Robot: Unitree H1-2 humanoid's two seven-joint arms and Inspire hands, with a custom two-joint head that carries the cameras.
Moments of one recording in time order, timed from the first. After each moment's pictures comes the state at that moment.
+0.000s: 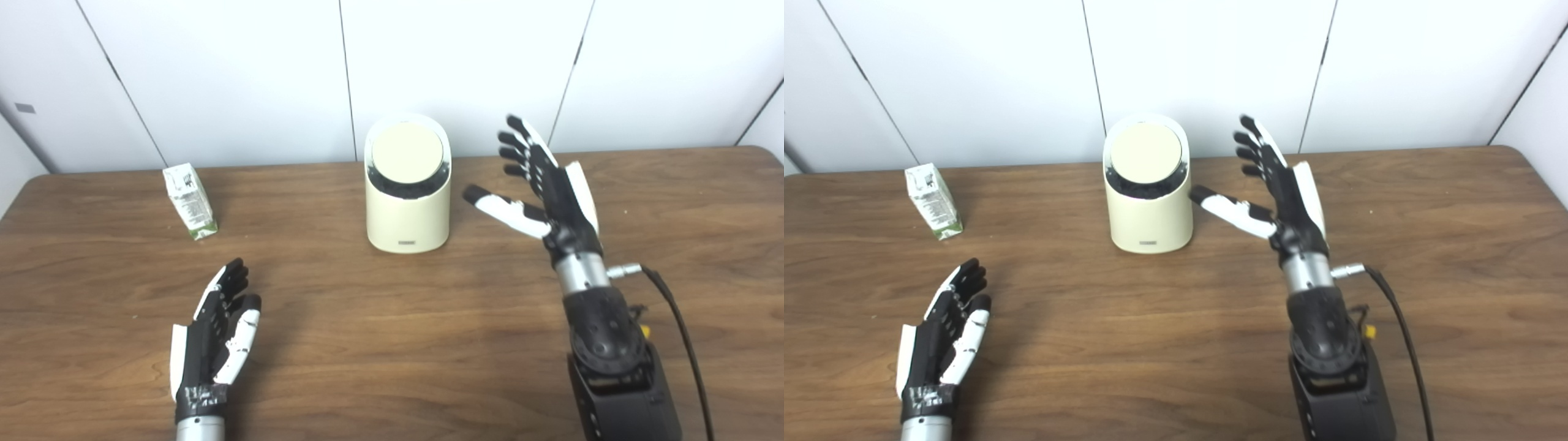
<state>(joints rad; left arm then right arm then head) 0.19 0.00 0.06 -0.20 0.15 -0.14 0.10 -0.31 -0.05 0.09 -0.27 -0.38 0.28 -0.03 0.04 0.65</state>
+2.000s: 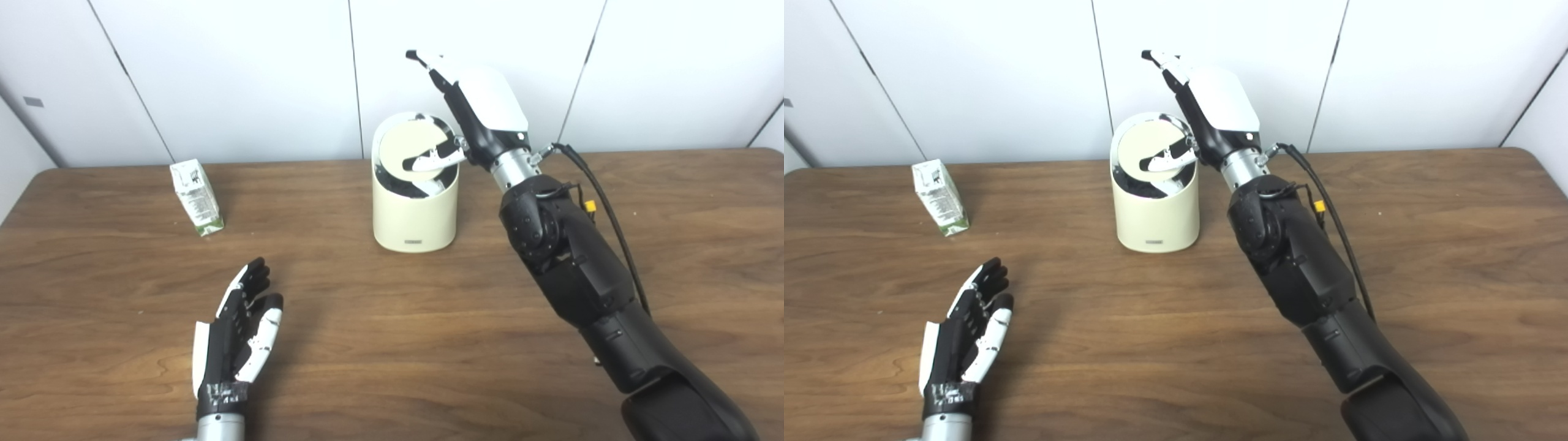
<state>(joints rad) 0.21 -0.02 0.02 -0.22 0.16 -0.11 0.11 -0.72 -0.17 0.35 0.21 -0.75 0.11 -0.11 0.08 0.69</state>
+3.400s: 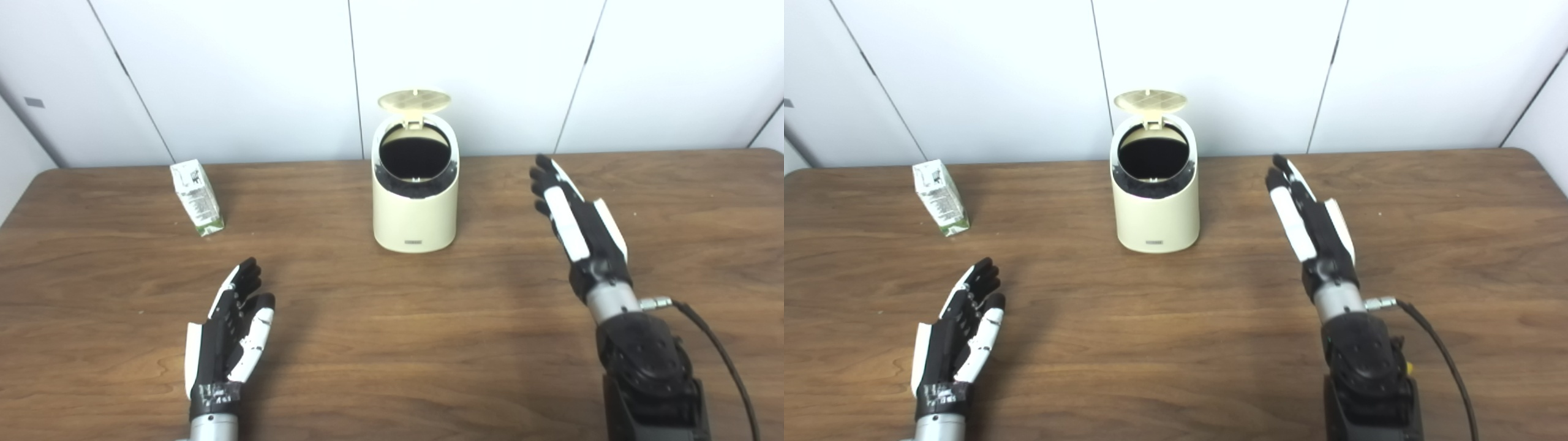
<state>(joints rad) 0.20 -0.01 0.06 -0.22 0.13 -0.11 0.10 -0.14 -0.03 -0.06 -0.36 -0.18 0.44 0.12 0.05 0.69</state>
